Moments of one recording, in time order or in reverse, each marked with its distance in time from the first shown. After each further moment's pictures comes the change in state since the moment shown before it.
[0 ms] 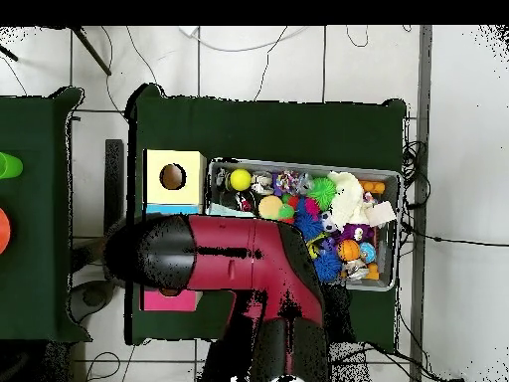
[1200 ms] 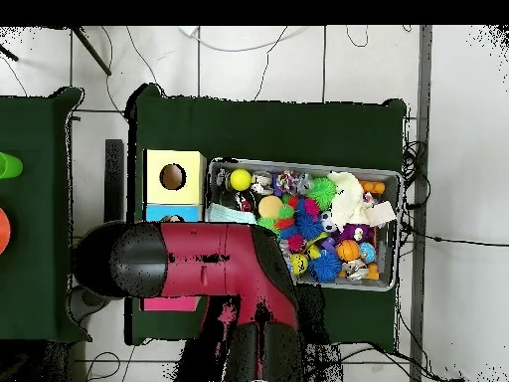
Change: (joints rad) arm 0.048 -0.005 0.000 0.003 0.000 0.000 0.000
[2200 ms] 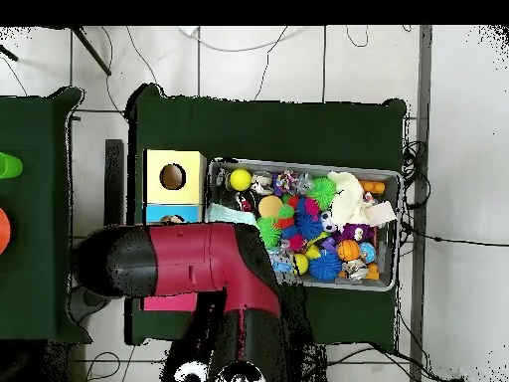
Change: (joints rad) arm 0.028 0.045 -0.002 0.006 -0.069 -0.102 0.000
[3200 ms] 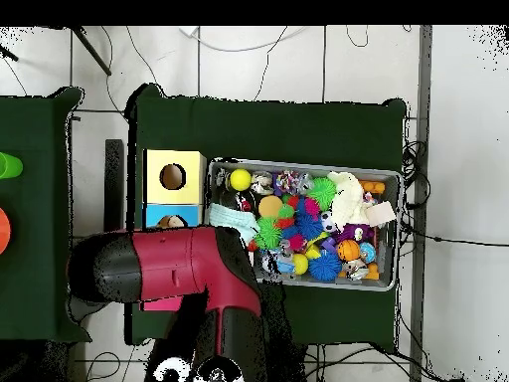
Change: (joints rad) arm 0.039 0.013 -0.002 0.015 -0.007 -0.028 0.000
